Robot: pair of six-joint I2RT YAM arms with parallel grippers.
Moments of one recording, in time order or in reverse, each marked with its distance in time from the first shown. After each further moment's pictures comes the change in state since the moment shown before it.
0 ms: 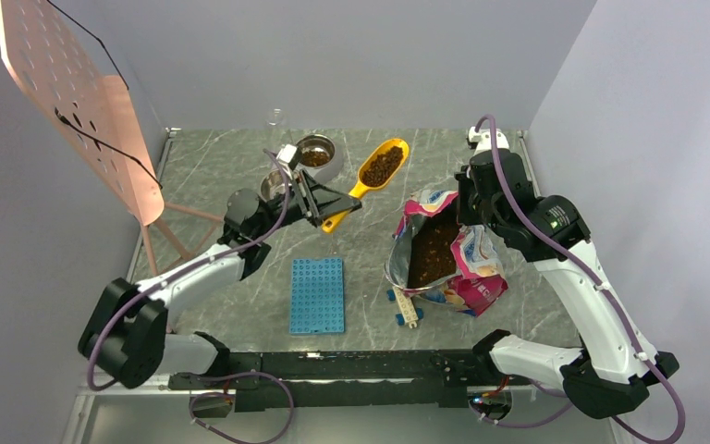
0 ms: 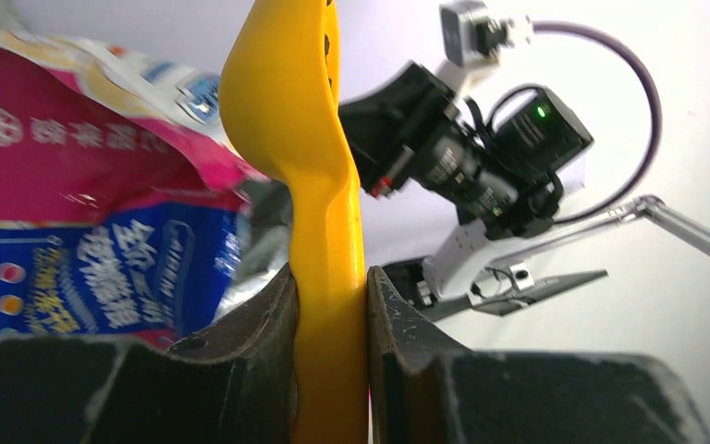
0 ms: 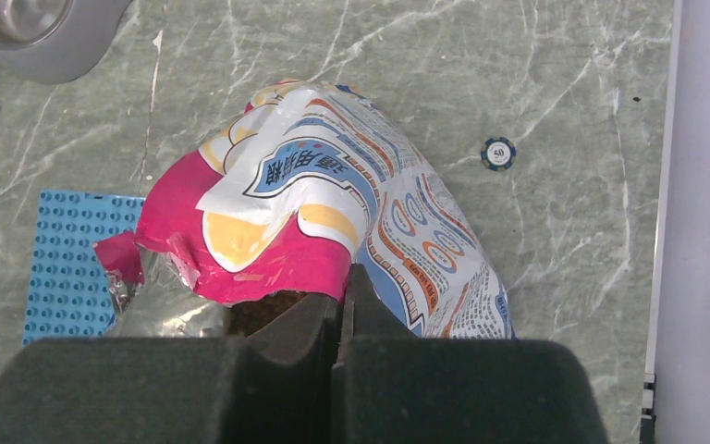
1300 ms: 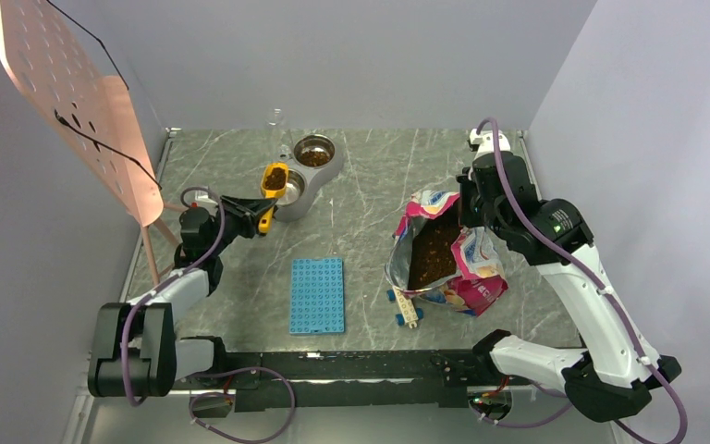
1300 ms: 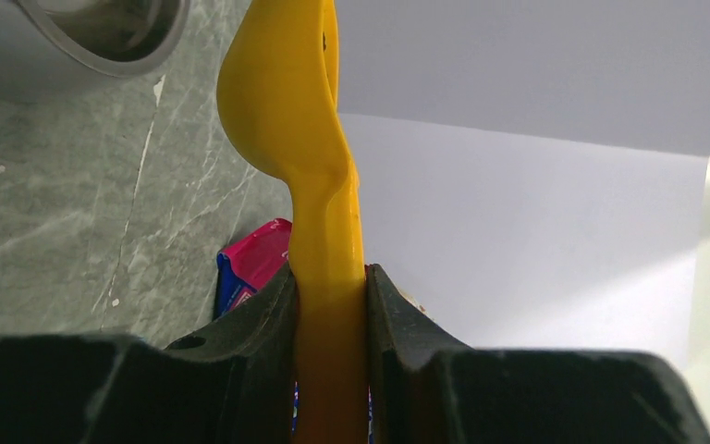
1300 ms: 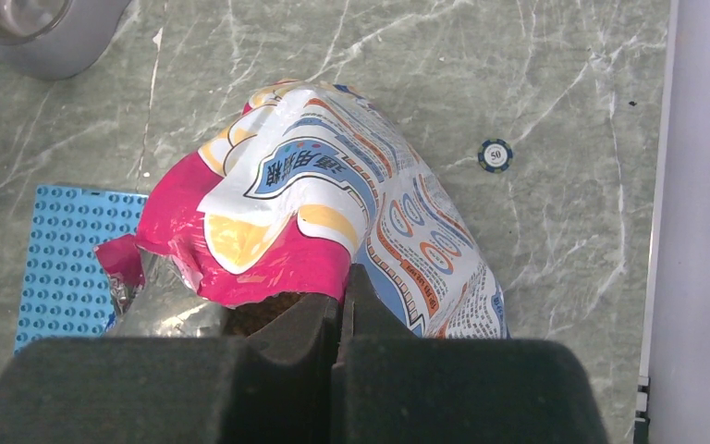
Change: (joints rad) left arm 0.560 -0.039 -0.314 -0.220 -0.157 0.015; right arm 0.000 -0.021 -0.013 0.003 -0.002 -0.019
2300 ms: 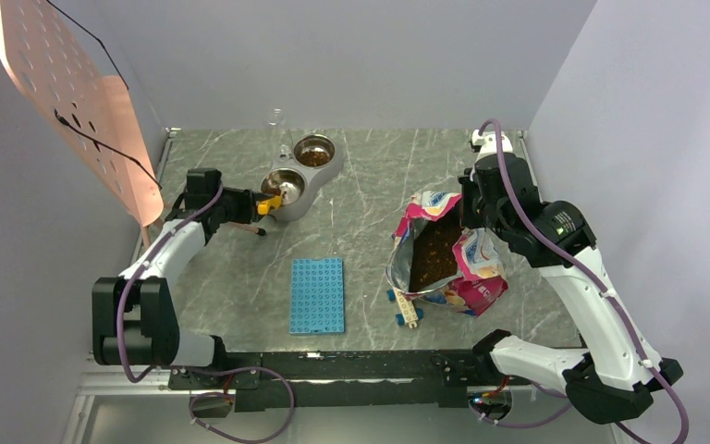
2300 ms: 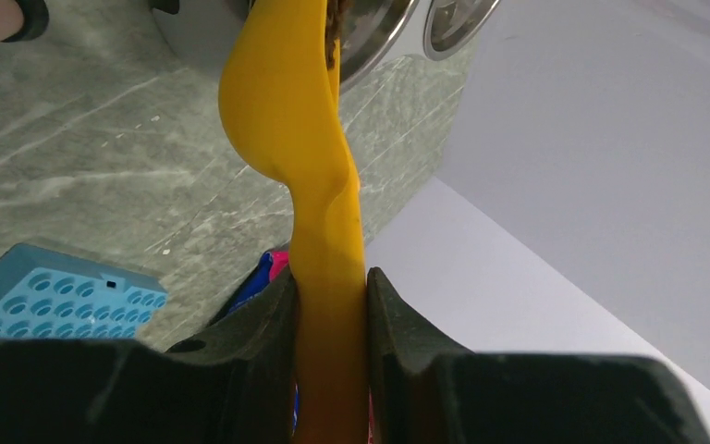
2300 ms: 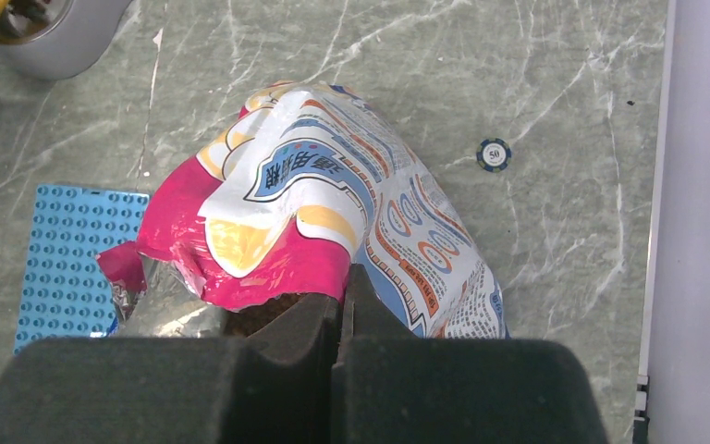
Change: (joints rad) left arm -0.009 0.141 0.447 -0.872 -0.129 -0.035; right arm 0.000 -0.013 -0.002 -0.003 0.001 0.000
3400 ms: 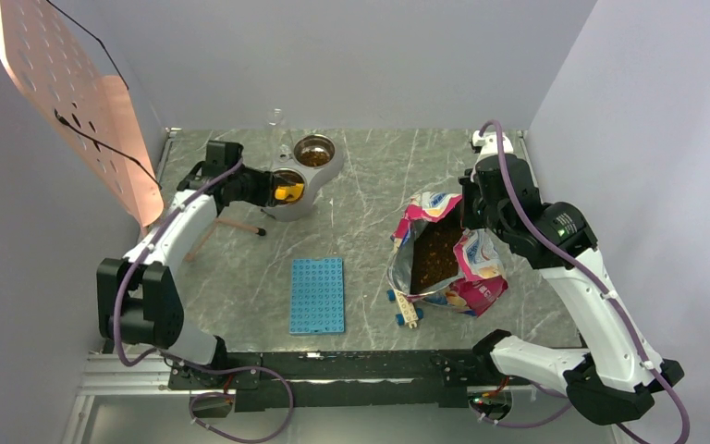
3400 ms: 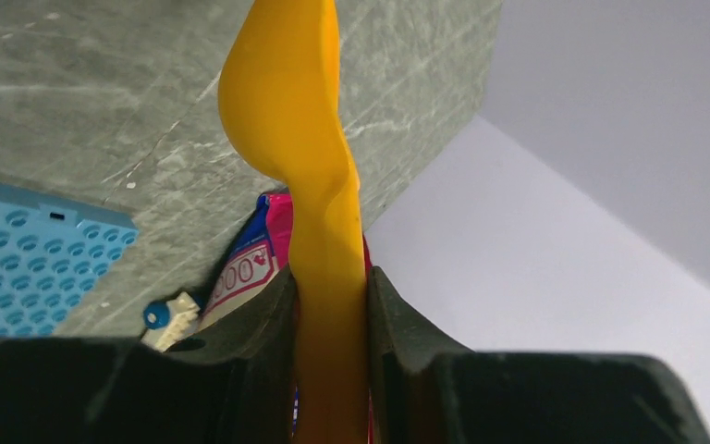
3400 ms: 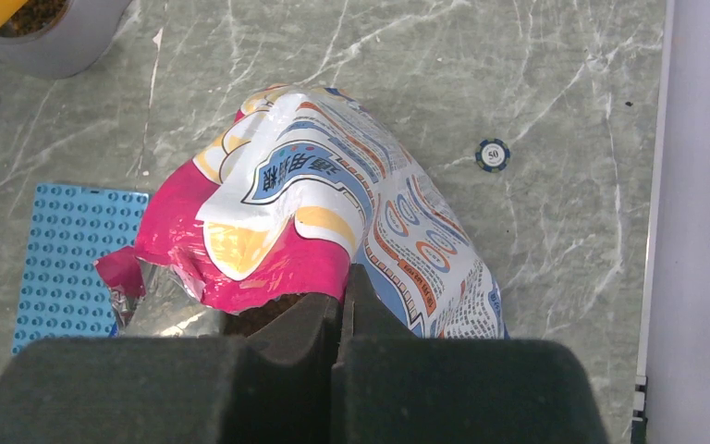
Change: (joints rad) left arm -0.117 0.142 0.362 -0.341 0.011 0.027; right arm 0.000 -0.004 -0.001 -0.002 0.004 -0.003
